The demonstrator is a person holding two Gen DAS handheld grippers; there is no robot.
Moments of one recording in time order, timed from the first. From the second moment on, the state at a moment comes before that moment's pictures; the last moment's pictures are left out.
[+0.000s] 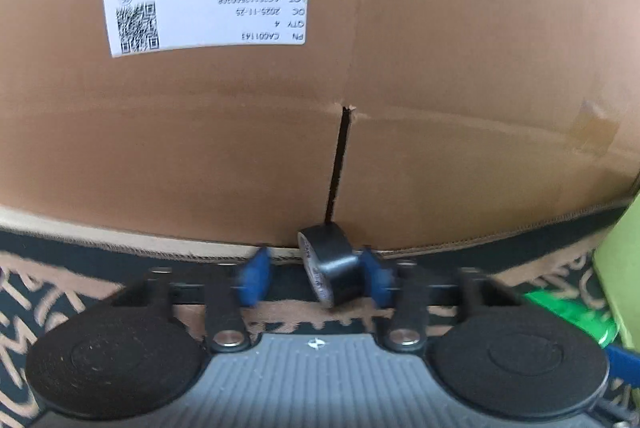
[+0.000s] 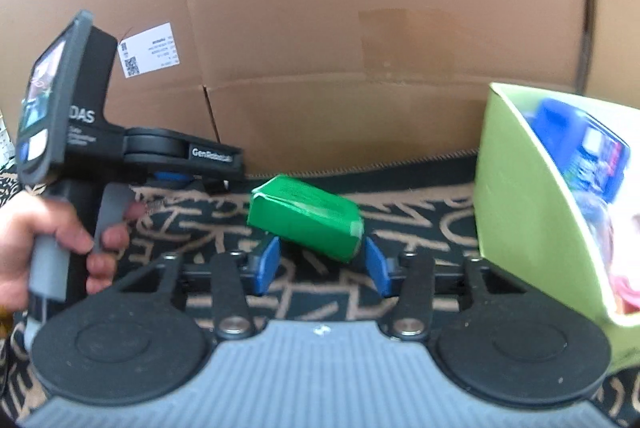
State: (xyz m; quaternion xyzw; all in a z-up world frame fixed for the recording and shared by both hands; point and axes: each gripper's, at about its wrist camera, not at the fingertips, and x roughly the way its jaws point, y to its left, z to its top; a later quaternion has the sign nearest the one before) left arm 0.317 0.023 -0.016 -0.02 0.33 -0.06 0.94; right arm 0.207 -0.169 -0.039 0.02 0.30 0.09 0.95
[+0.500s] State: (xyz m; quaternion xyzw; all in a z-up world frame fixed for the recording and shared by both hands) left arm 0.224 0.043 -0.006 0.02 0.34 -0.13 0.93; right arm 0.221 -0.135 -0.032 -0.02 0.31 0.09 0.95
